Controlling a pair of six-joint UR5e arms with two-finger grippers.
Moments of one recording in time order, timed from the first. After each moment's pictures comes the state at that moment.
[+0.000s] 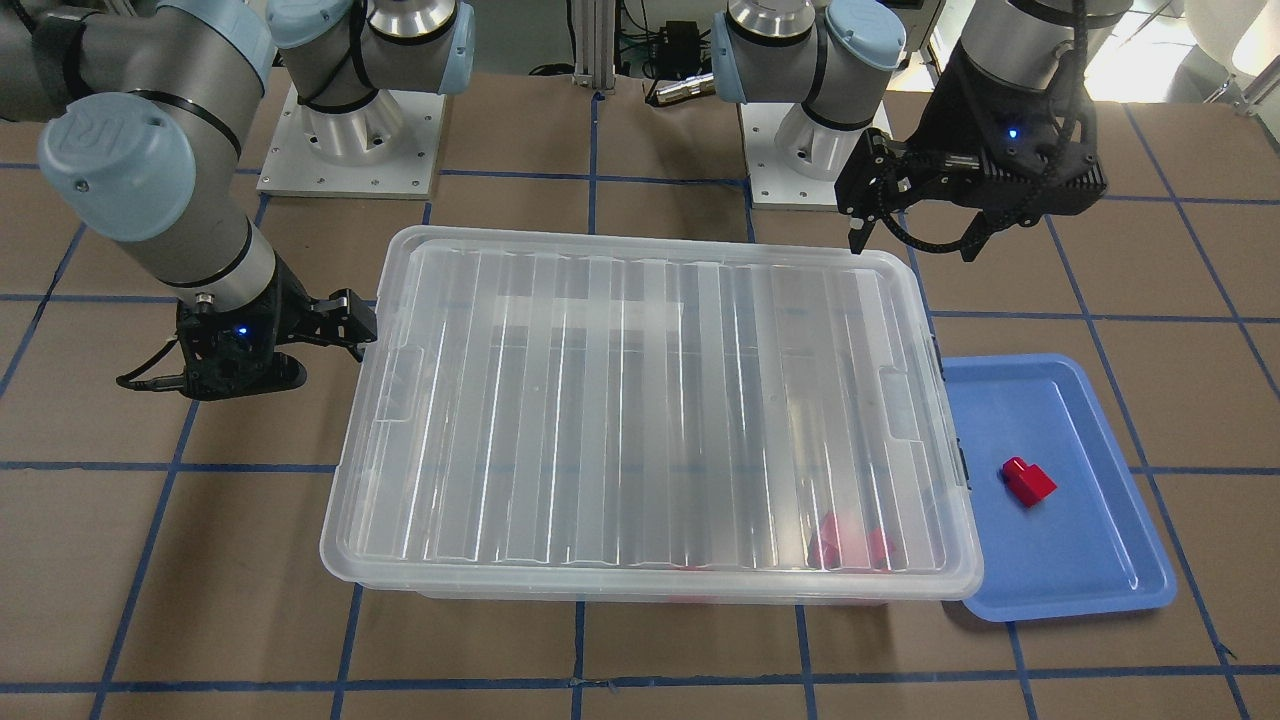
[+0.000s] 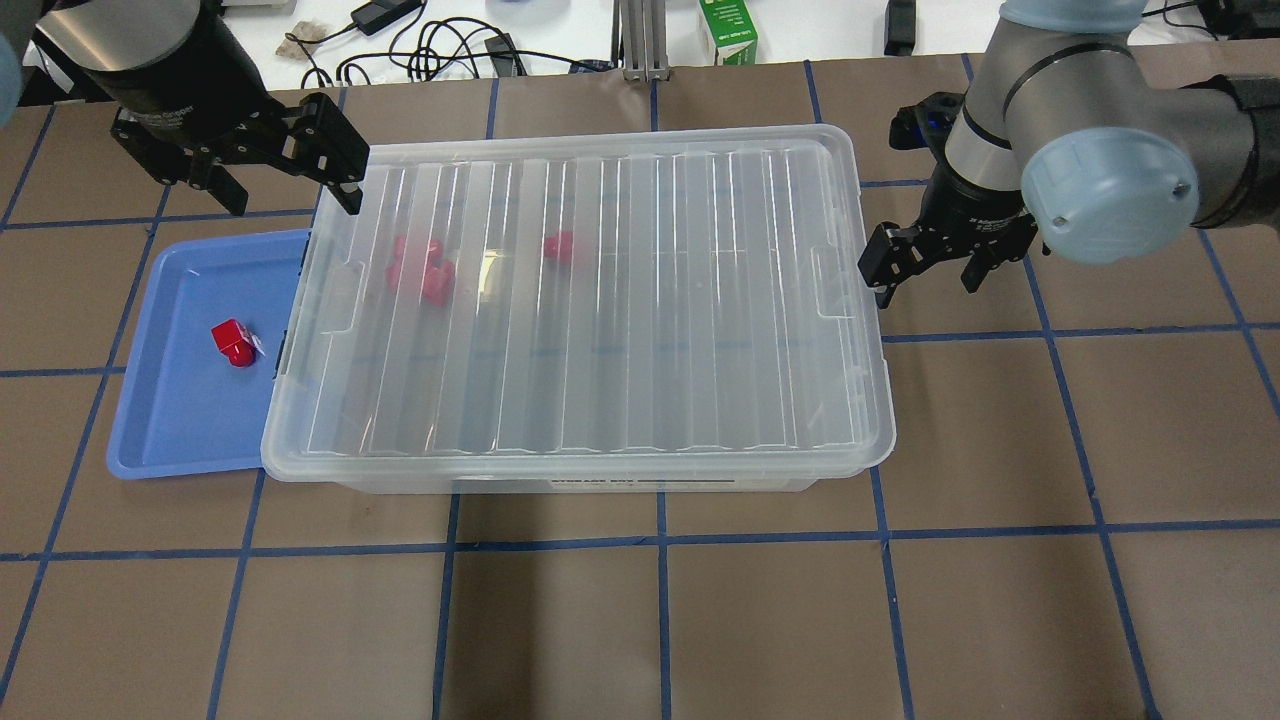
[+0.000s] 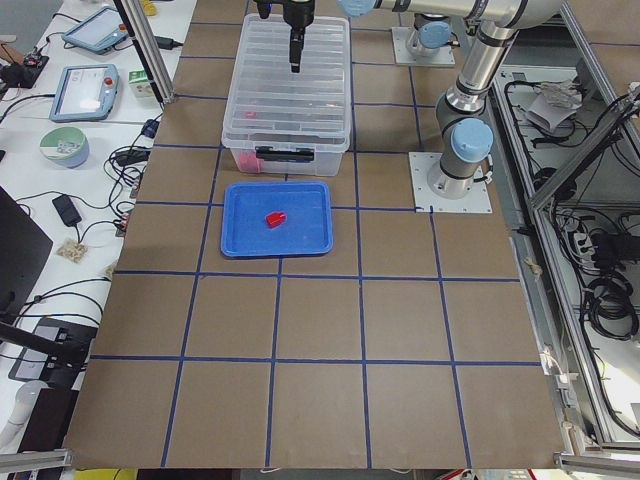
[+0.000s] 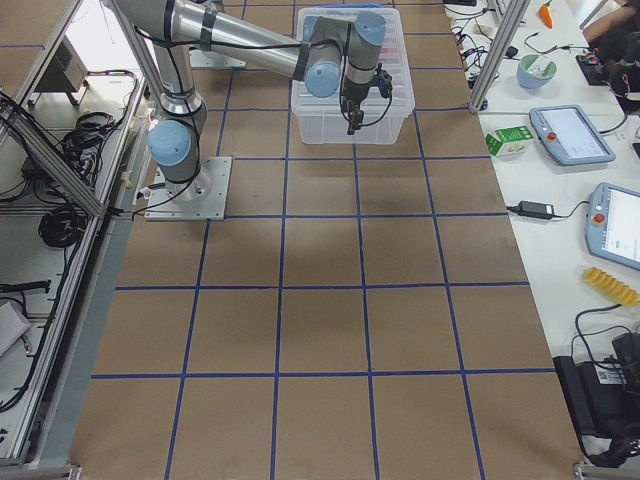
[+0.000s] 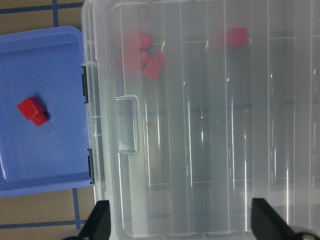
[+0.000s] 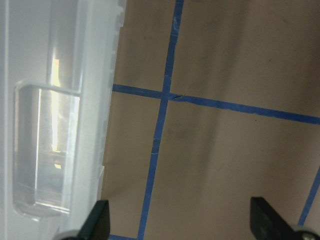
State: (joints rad) left arm -1.53 -1.57 -1.48 -1.61 1.56 0.10; right arm 1.51 -1.42 1.74 -1.79 -1.55 -0.24
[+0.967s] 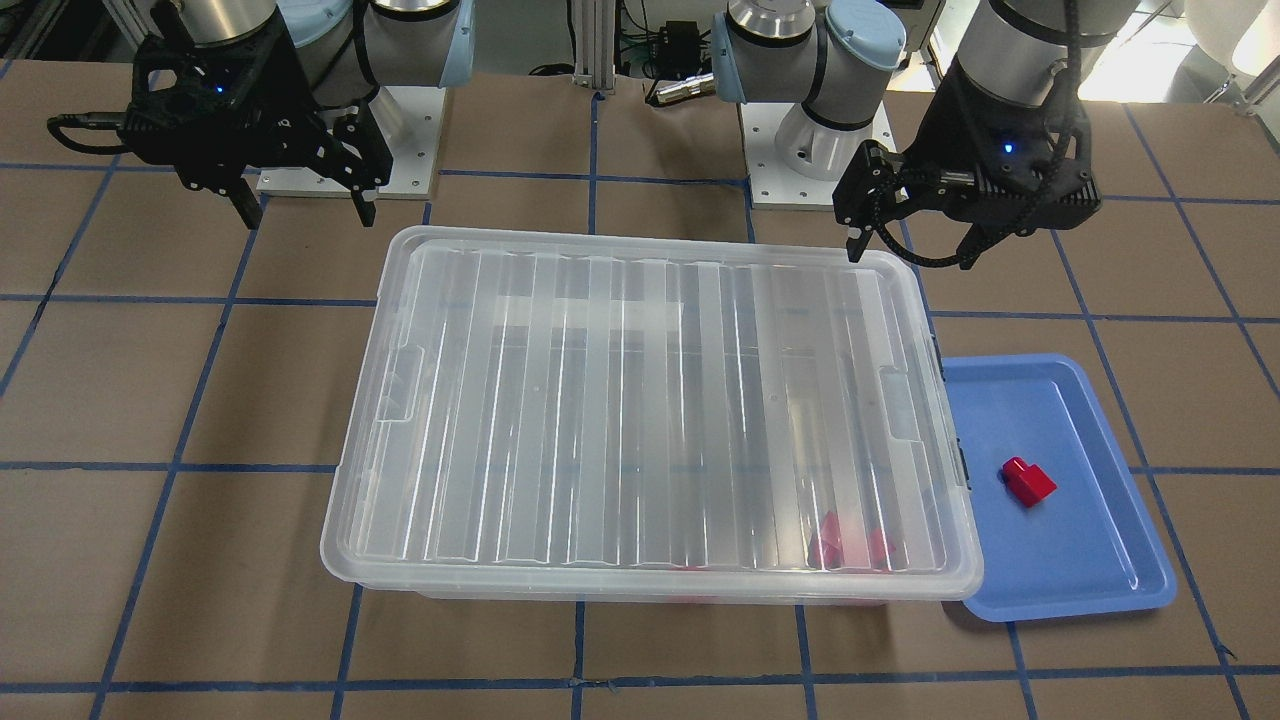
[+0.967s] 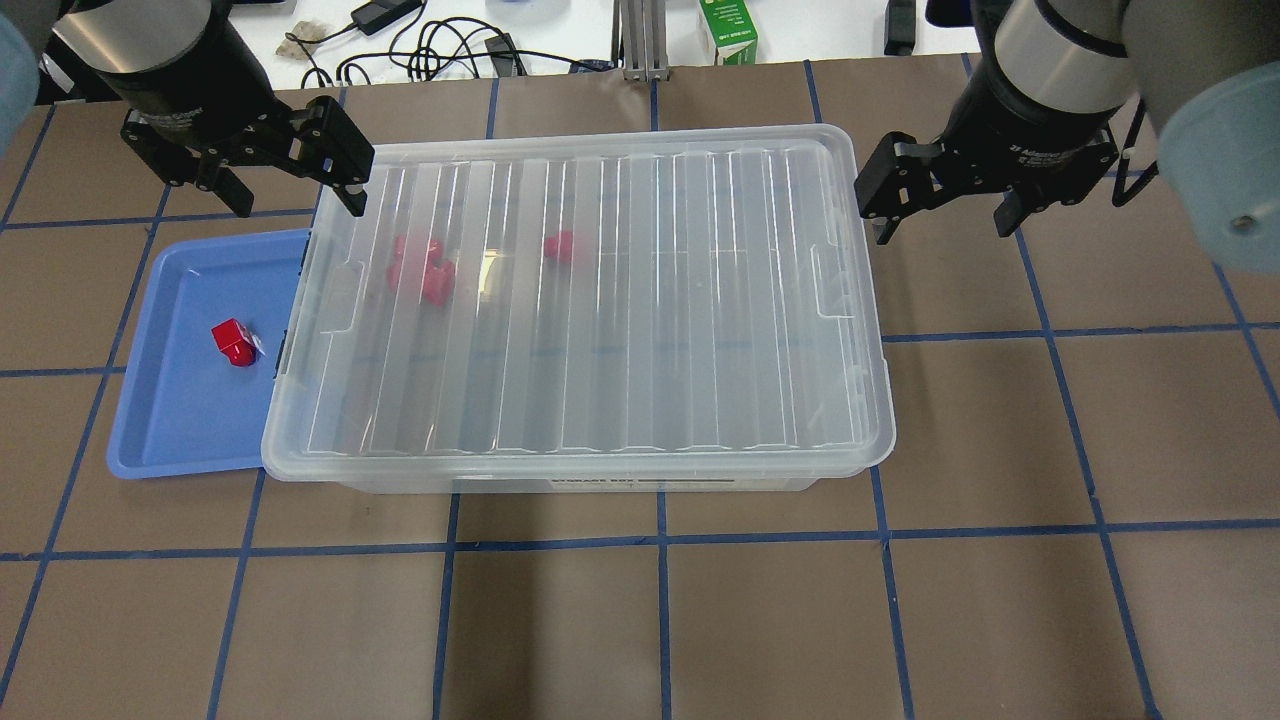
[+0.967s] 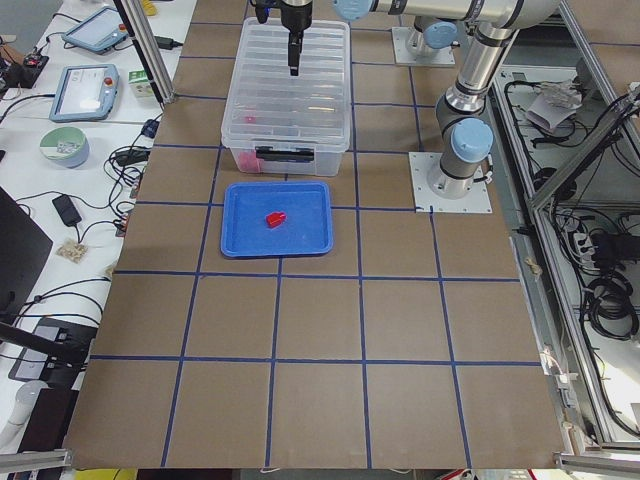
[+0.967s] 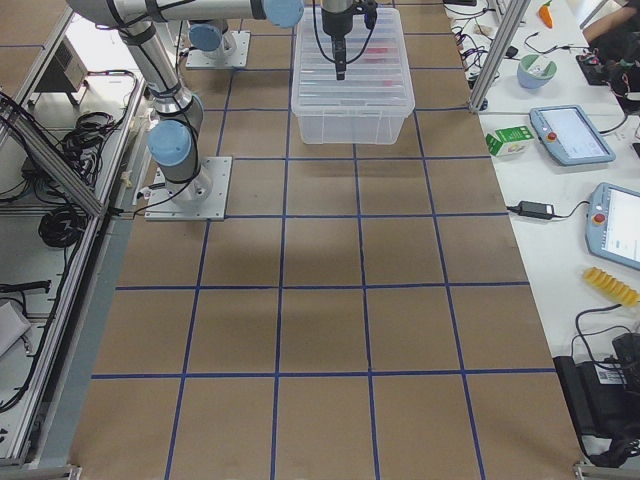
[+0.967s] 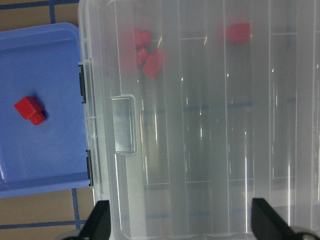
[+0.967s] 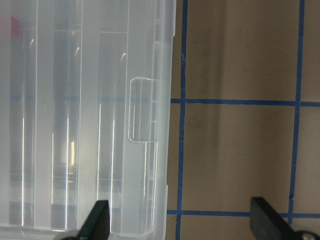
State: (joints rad) left arm -1.53 -1.58 -1.48 -1.61 1.57 0.09; right arm 1.60 -1.67 1.63 -1.63 -1.54 0.00
